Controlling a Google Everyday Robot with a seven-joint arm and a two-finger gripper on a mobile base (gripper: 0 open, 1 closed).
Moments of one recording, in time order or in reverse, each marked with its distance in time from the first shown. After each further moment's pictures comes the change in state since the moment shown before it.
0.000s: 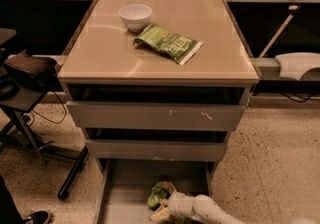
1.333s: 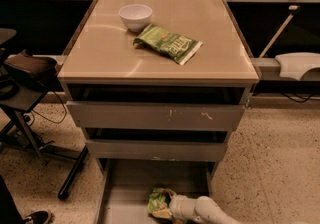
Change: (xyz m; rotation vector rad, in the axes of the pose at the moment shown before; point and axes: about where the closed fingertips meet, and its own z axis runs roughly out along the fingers) arm 0.027 -0.006 0.003 -0.026 0.017 0.045
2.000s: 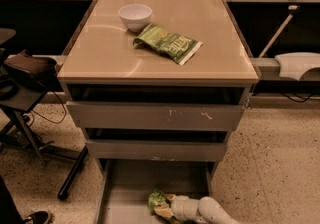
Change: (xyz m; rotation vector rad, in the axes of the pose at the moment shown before) arm -0.007 0.002 -0.013 -0.010 -0.032 0.017
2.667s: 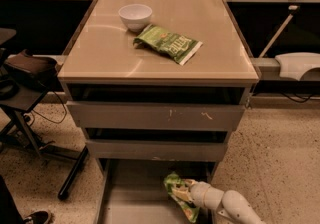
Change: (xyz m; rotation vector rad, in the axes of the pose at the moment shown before) arm -0.090 -0.035 -0.114 0.143 -0.150 0.002
